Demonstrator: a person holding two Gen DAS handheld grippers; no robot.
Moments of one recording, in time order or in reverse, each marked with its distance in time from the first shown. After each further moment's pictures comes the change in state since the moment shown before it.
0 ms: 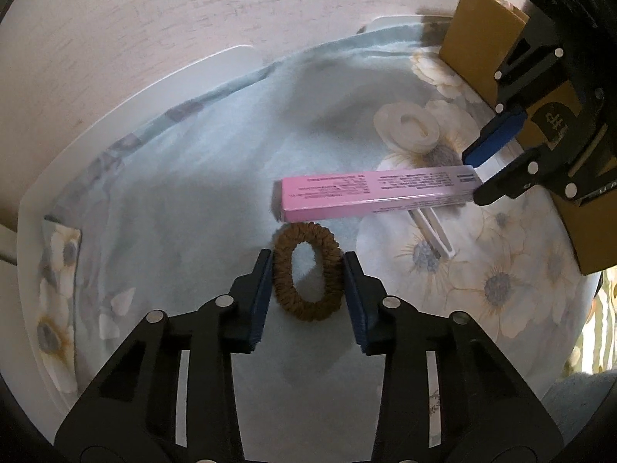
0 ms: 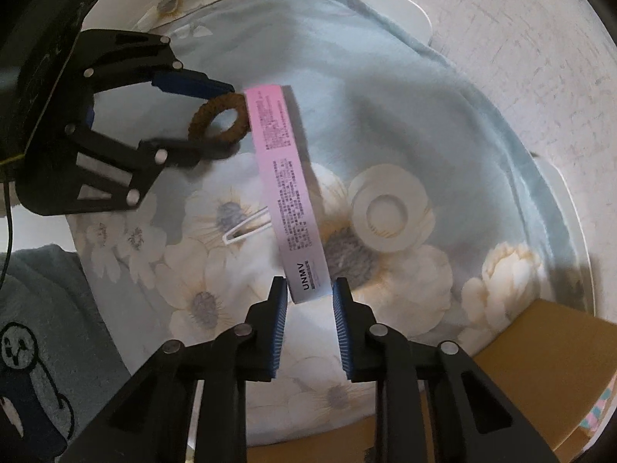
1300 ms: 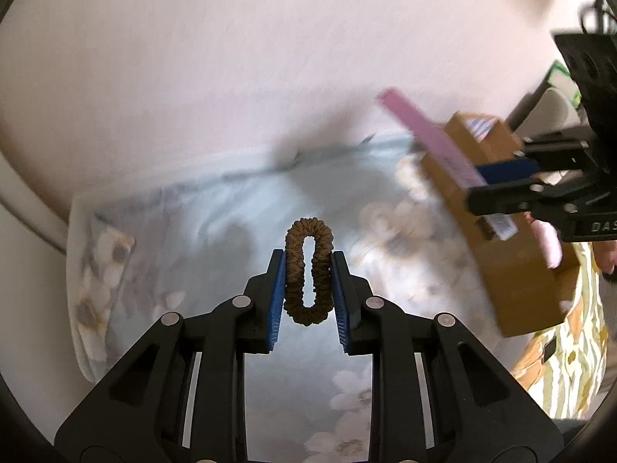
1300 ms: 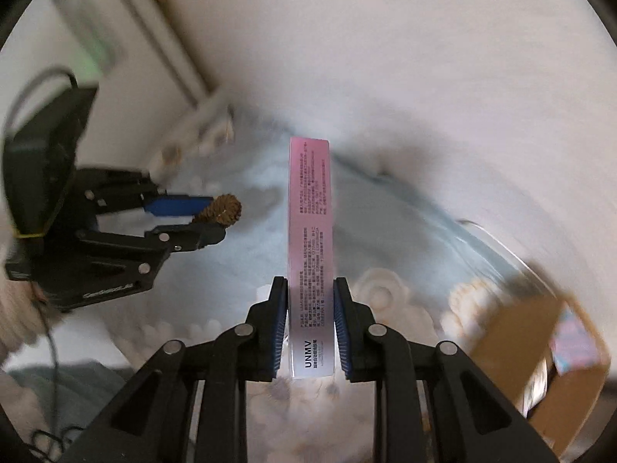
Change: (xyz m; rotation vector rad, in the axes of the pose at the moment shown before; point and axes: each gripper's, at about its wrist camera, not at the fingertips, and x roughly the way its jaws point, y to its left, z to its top) left arm -0.122 0.036 -0.002 -0.180 -0.191 -0.079; right arm -0.114 0.021 0.016 0.311 -0.436 -0.056
